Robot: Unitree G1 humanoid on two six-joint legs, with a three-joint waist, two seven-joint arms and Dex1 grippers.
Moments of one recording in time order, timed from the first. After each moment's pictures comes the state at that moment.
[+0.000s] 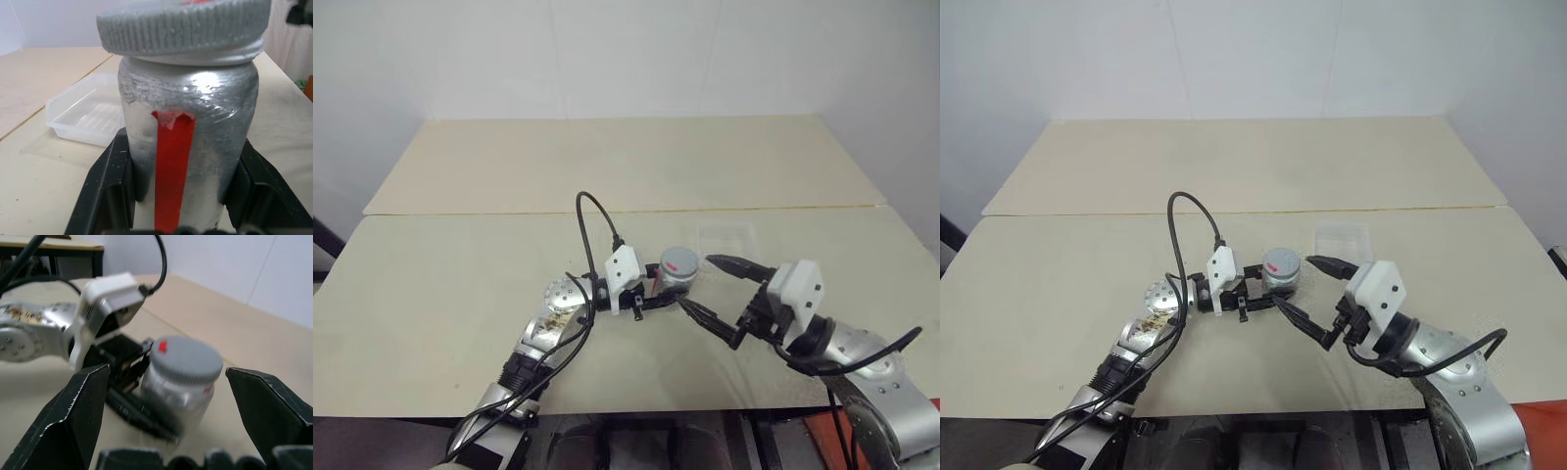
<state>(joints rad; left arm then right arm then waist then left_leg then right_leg) -0.48 0.20 -0.27 0.19 -0.20 0.00 -0.97 0.00 -0.58 -0.09 -0.72 0.48 0.38 0.61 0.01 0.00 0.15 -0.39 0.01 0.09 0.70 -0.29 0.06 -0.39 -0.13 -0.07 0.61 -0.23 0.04</state>
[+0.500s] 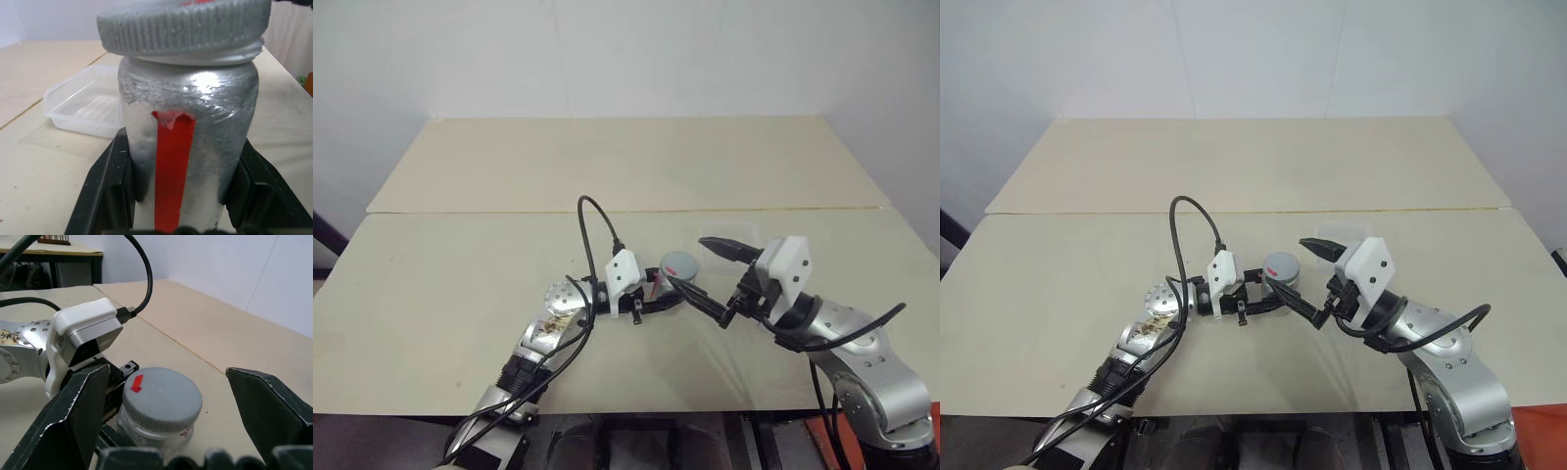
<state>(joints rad) -0.47 0.21 -0.28 0.18 -0.19 0.00 -0.97 -0.11 -0.57 -0.05 -0.66 0.49 0.45 0.59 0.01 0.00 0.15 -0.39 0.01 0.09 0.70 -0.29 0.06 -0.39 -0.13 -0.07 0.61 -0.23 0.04</state>
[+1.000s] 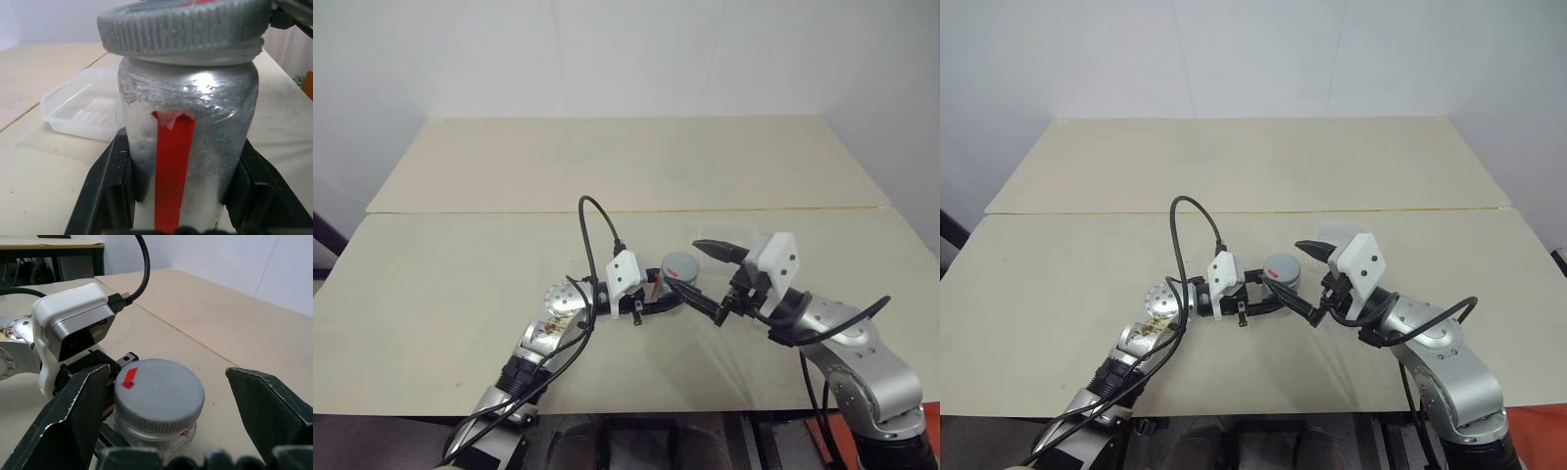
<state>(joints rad) -0.47 0.21 -0.28 0.17 -0.19 0.00 -0.97 -0.15 -0.56 -0.02 -0.63 0.50 0.51 0.59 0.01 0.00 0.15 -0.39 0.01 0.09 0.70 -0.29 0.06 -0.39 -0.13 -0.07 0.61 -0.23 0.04</state>
